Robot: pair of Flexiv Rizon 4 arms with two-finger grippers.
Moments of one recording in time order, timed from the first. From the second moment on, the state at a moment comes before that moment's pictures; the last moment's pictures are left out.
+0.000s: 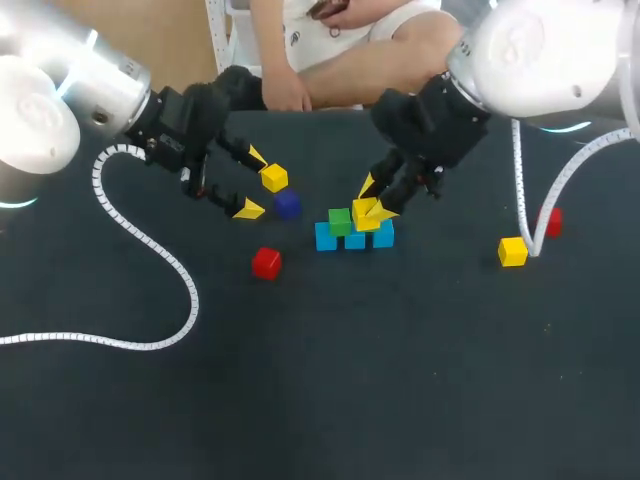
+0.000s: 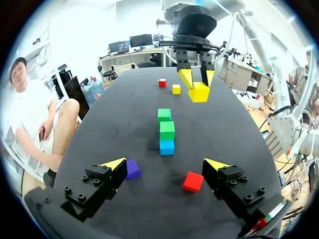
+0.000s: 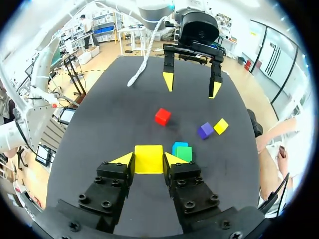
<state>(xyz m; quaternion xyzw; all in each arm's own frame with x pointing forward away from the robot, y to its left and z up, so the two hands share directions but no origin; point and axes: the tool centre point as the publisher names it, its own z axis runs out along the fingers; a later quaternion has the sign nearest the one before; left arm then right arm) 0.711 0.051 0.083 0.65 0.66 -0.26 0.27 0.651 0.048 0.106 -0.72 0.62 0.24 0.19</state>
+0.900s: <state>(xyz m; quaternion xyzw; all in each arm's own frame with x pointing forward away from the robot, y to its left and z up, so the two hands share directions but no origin) 0.711 0.051 0.083 0.65 0.66 -0.26 0.27 0.691 0.054 0.078 -0.71 0.64 0.23 0.19</state>
